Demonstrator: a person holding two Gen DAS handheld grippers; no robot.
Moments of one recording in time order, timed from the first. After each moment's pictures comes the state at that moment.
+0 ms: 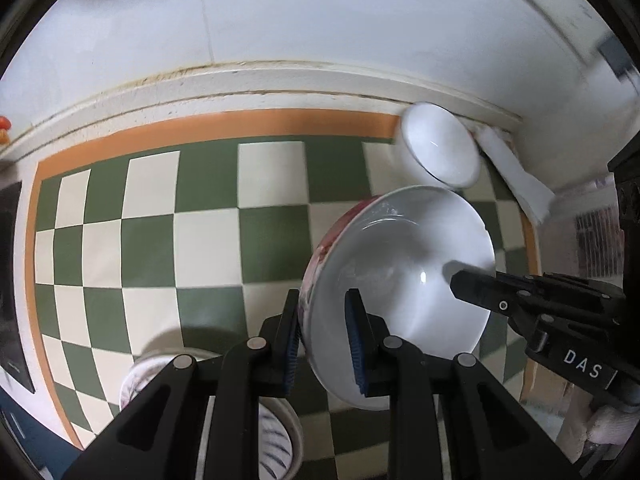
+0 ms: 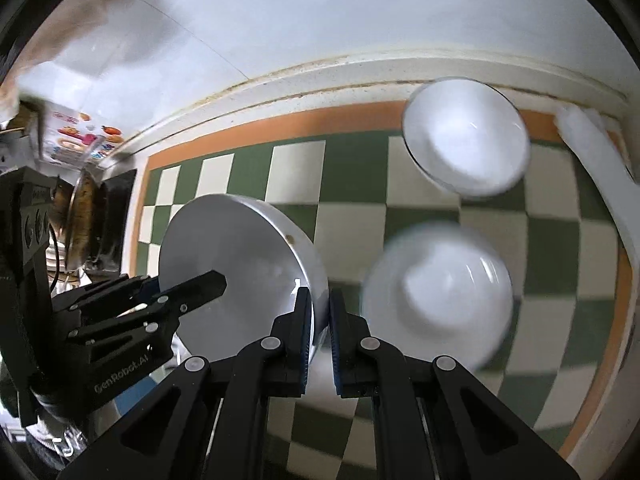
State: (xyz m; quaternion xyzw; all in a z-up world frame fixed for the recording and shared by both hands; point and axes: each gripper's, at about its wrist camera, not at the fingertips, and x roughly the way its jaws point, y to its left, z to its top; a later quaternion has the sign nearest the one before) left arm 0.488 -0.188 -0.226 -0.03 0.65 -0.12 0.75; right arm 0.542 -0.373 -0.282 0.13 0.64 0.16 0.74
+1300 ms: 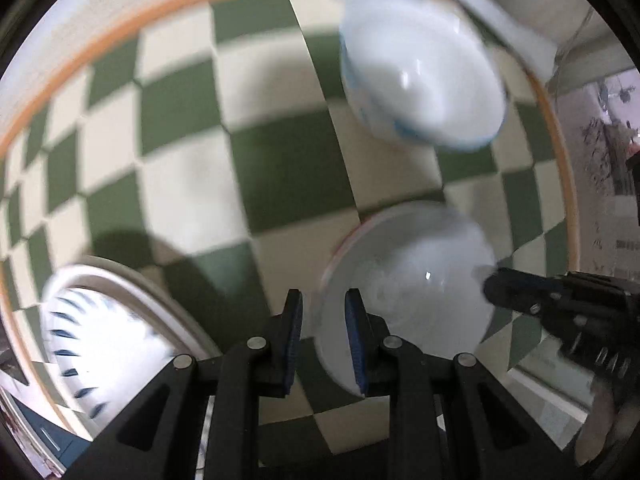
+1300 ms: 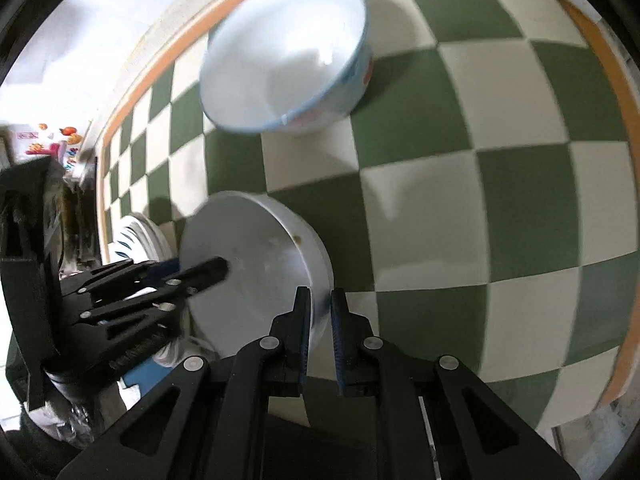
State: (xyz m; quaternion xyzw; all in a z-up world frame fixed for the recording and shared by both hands) left arm 0.427 -0.266 -0.298 0.05 0.71 -0.14 0.69; right arm 0.429 -0.465 -0.372 0.23 0.70 0.10 0.67
